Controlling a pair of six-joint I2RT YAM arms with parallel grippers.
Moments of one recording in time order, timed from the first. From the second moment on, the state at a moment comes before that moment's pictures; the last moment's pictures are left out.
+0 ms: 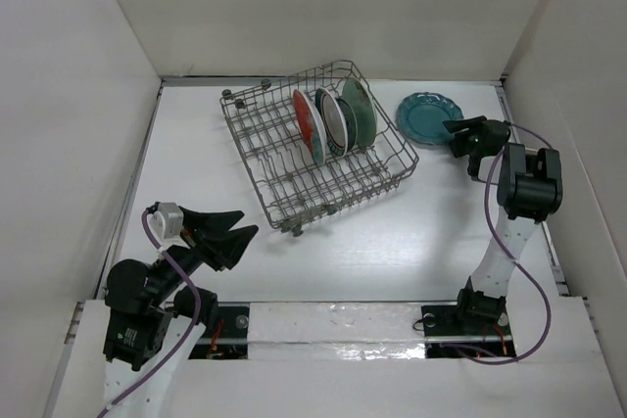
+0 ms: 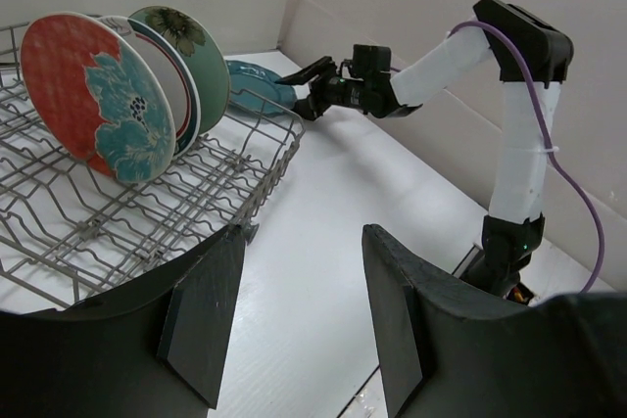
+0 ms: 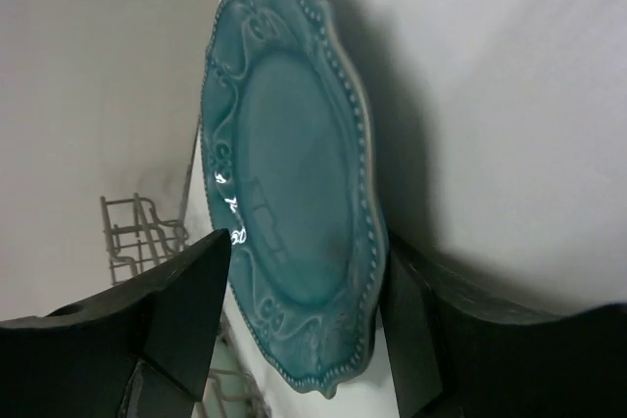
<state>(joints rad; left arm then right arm) -0.31 0.06 0.63 -0.38 0.48 -0.46 -0.23 2.09 1.04 0.67 -0.23 1.14</state>
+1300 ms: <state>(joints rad) -0.31 0.02 0.63 -0.38 0.48 -0.46 0.84 1.76 1.88 -0.06 0.48 0.10</state>
